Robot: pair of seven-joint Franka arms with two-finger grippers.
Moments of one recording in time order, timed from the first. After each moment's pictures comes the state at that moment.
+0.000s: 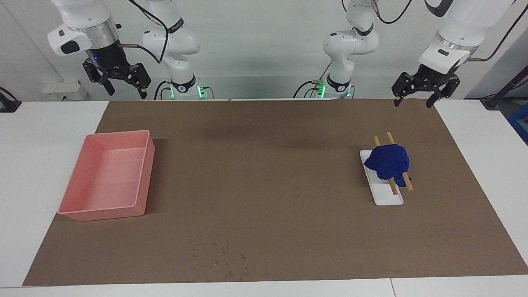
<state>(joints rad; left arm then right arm) 0.03 0.00 -0.10 -1.49 0.00 1.50 0.07 -0.02 -0.09 0.05 -1.56 -0.02 1.49 0.20</state>
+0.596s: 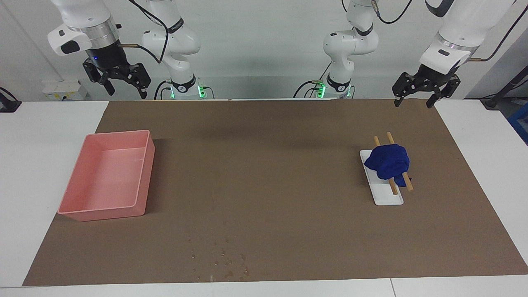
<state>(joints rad) 0.03 0.00 -0.10 -1.49 0.00 1.50 0.07 -0.02 -0.09 0.05 -1.56 -0.02 1.49 0.20</state>
